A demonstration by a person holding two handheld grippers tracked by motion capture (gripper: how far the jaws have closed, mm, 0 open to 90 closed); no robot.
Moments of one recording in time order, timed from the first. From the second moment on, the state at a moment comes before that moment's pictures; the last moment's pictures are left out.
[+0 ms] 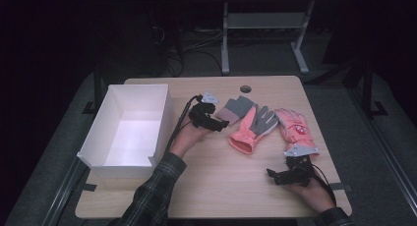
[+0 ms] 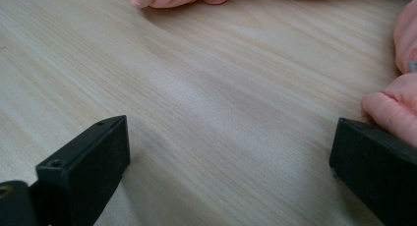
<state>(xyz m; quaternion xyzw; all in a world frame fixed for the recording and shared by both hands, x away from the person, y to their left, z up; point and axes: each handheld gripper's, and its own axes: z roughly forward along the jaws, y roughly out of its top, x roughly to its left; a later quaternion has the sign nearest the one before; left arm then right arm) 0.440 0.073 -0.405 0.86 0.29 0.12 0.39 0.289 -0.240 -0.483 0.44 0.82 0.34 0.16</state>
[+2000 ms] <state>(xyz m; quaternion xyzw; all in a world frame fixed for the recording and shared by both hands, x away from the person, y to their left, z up) 0.487 0.068 -0.406 0.85 0.34 0.10 0.39 0.289 -0.240 -0.483 0.43 0.82 0.34 0.16</state>
